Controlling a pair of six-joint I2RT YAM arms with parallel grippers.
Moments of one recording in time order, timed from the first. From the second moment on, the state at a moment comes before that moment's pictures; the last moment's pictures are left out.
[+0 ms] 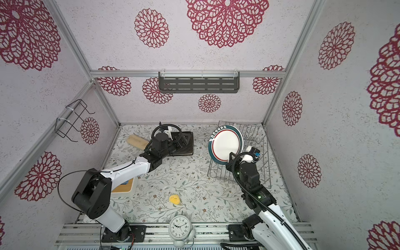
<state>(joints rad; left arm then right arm) -0.56 1.67 1.08 0.29 0.08 -0.93 0.49 0.66 0.61 -0.17 0.28 0.81</state>
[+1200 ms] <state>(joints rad) -0.63 1.71 1.00 0.51 0.26 -1.09 0.41 0.82 0.59 0.03 0.09 0.99</state>
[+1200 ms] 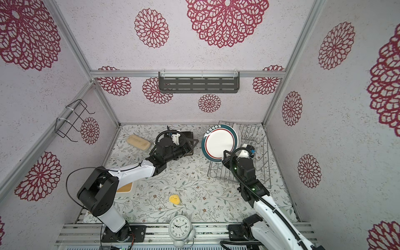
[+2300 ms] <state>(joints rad) -0.63 1.75 1.03 0.67 0.36 -1.17 0.39 0.95 0.59 0.24 -0.09 1.12</state>
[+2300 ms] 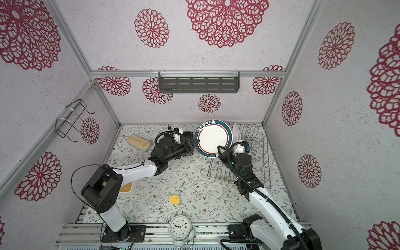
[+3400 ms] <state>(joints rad) -0.57 1.74 0.99 0.69 0.36 -1.20 0.32 0.87 0.59 0.22 -0.12 1.10</state>
